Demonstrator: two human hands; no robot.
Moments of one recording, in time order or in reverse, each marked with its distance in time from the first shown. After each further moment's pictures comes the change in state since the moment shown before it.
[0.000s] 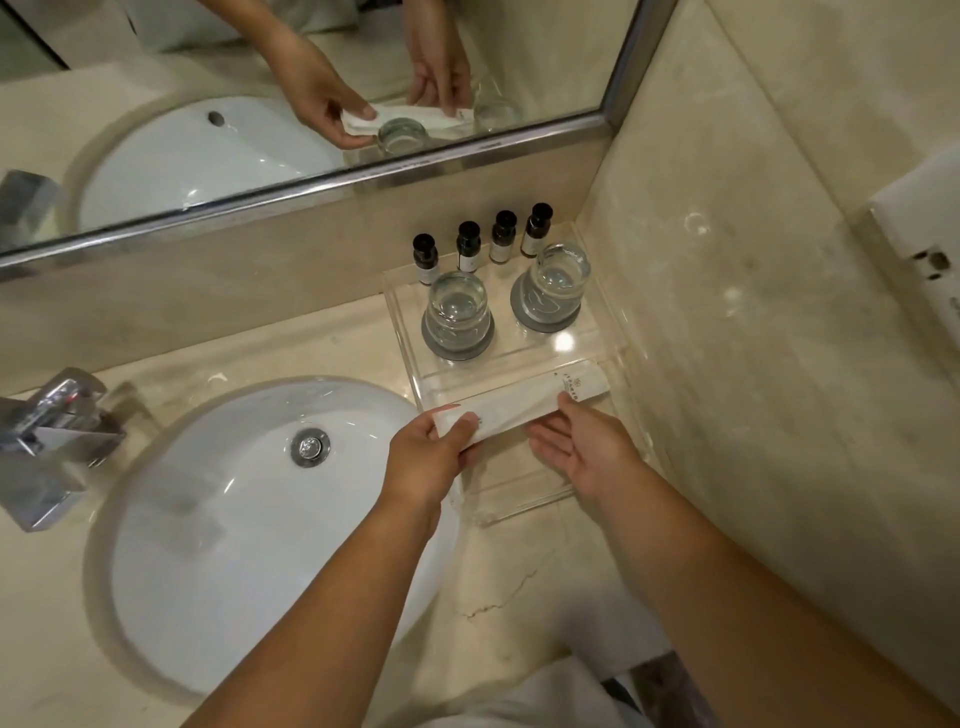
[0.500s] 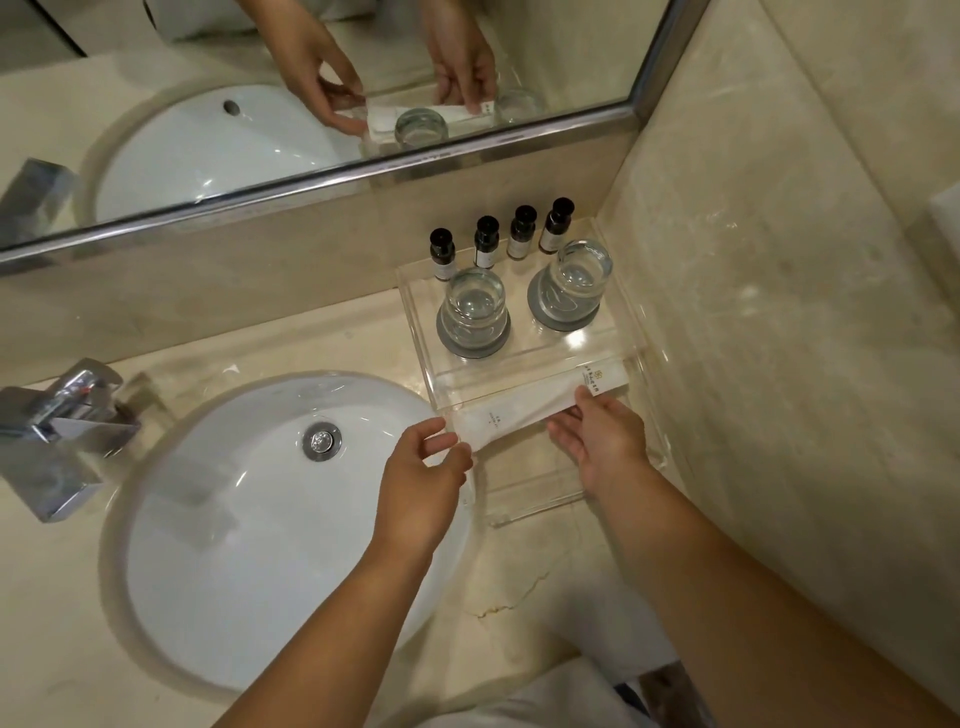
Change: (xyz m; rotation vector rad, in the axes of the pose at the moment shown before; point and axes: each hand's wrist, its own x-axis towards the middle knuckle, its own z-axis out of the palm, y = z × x) left_hand -0.029 -0.005 -0.023 0.279 0.116 0.127; right_hand 0.008 0.003 0.012 0.108 0.144 -0.125
